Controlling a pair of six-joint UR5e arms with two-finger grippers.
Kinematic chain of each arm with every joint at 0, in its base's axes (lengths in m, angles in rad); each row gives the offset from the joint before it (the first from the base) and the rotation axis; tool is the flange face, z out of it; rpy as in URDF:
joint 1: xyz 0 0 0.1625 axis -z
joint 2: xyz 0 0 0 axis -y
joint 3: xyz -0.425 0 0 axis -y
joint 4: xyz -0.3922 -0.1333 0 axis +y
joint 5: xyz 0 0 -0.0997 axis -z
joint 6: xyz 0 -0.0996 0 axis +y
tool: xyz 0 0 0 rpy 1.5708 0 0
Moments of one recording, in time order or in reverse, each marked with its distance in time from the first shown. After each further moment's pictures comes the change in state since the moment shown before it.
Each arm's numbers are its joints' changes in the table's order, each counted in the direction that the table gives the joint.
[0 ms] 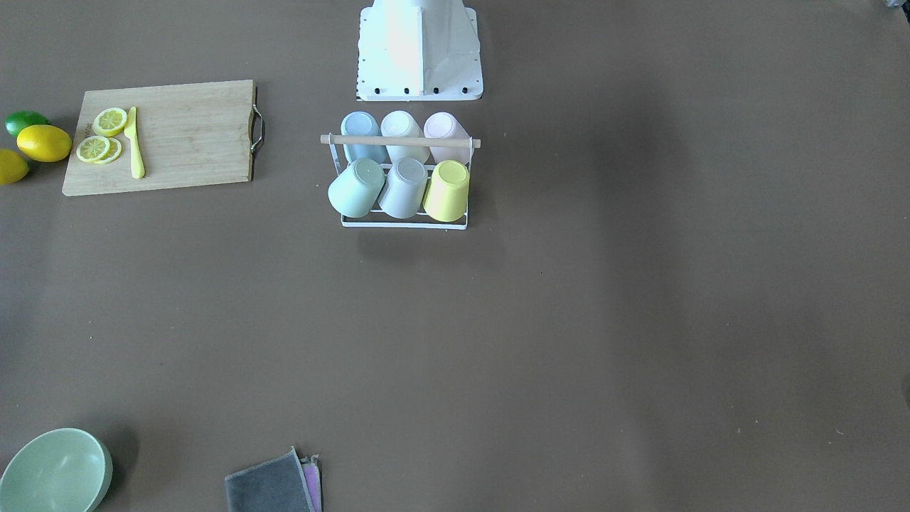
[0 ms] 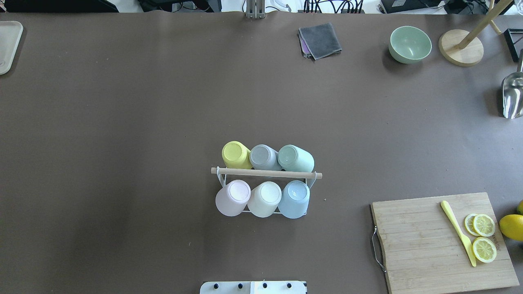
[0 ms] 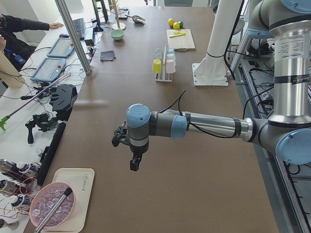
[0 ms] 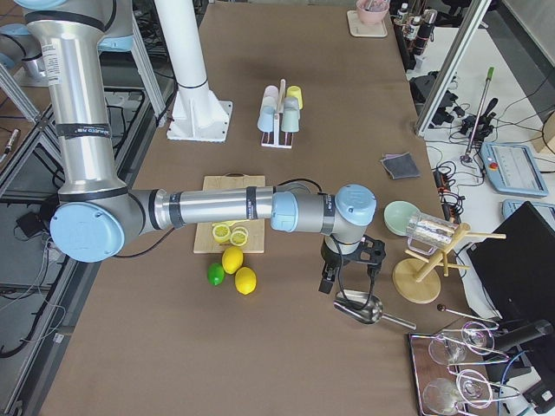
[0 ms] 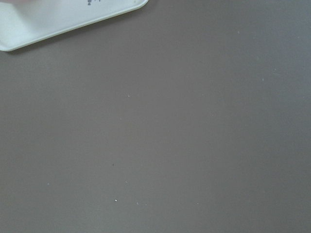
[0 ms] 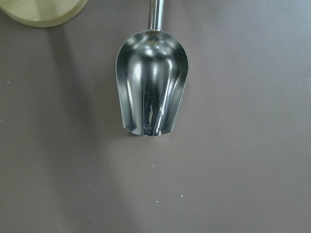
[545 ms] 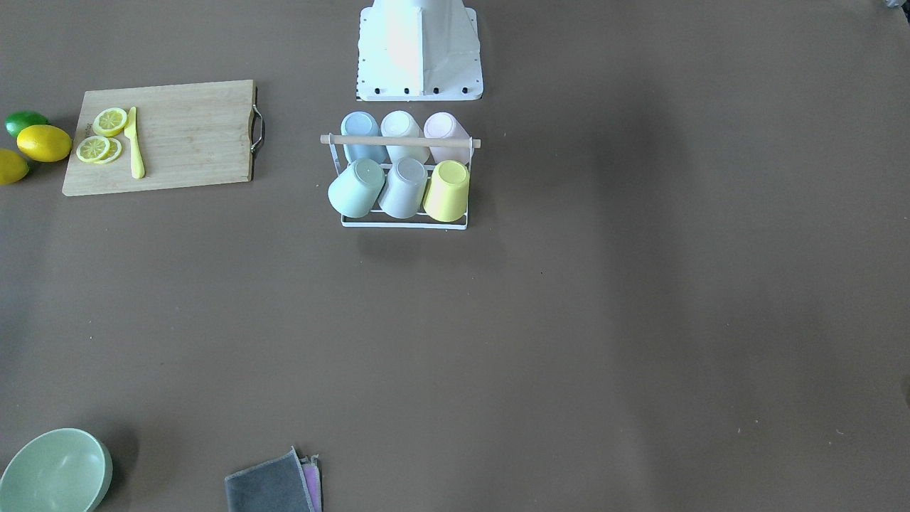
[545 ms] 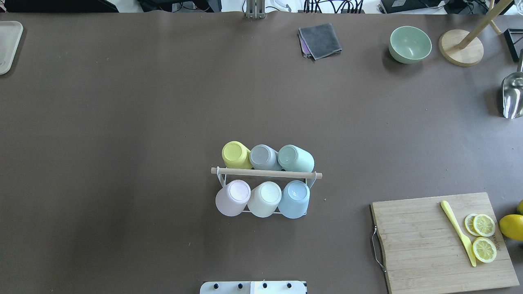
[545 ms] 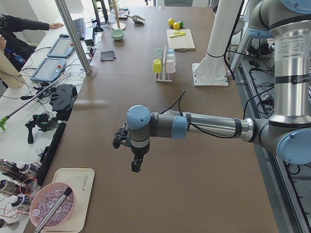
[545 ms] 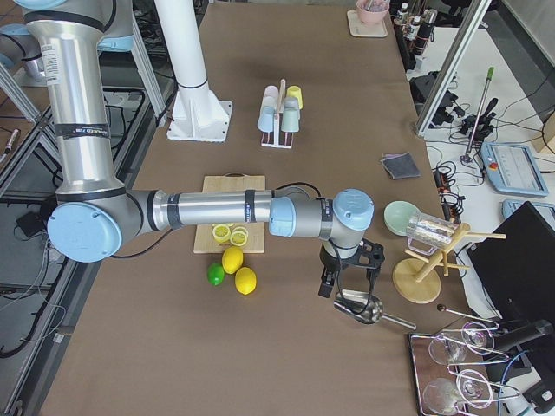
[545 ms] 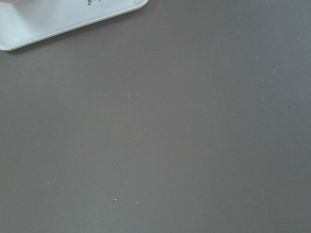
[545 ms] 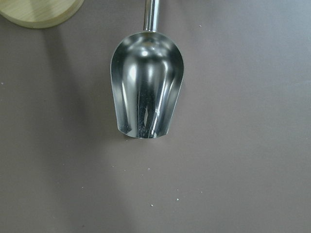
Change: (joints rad) left arm 0.000 0.005 0.001 -0.017 0.000 -0.002; right arm -0.005 -0.008 -0.015 -0.028 -0.001 0.001
